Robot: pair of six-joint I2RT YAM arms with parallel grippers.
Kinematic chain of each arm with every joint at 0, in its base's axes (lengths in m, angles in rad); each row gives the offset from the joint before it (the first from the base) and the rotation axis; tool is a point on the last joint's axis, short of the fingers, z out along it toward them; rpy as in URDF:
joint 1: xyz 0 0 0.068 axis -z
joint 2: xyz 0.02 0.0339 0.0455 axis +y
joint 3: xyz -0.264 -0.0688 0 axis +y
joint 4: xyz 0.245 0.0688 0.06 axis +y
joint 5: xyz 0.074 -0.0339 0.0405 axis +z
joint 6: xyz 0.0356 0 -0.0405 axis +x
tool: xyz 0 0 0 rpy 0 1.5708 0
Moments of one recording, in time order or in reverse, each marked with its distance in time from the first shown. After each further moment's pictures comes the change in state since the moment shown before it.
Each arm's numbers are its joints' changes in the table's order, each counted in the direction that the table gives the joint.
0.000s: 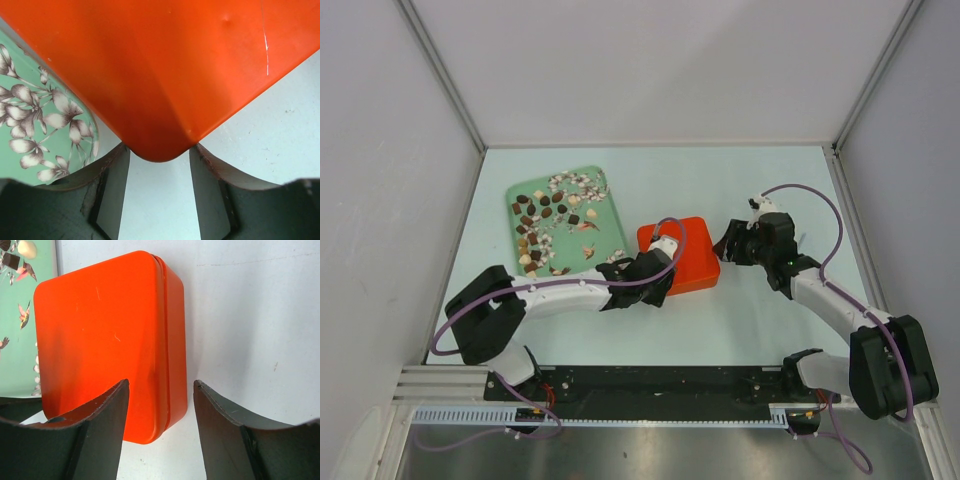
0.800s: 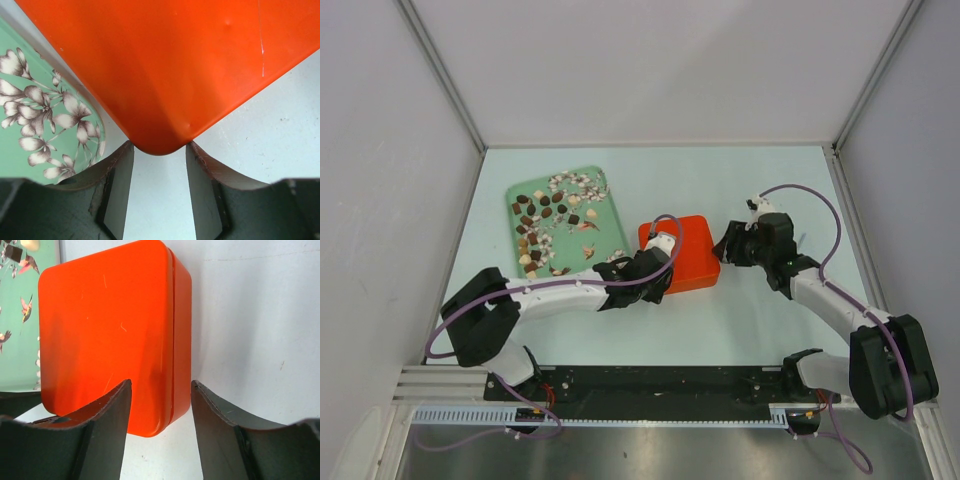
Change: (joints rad) left arm 0.000 -0.026 0.000 -0.002 0.035 -0.023; right arm -0.007 0.002 0.000 0.005 0.021 -0.007
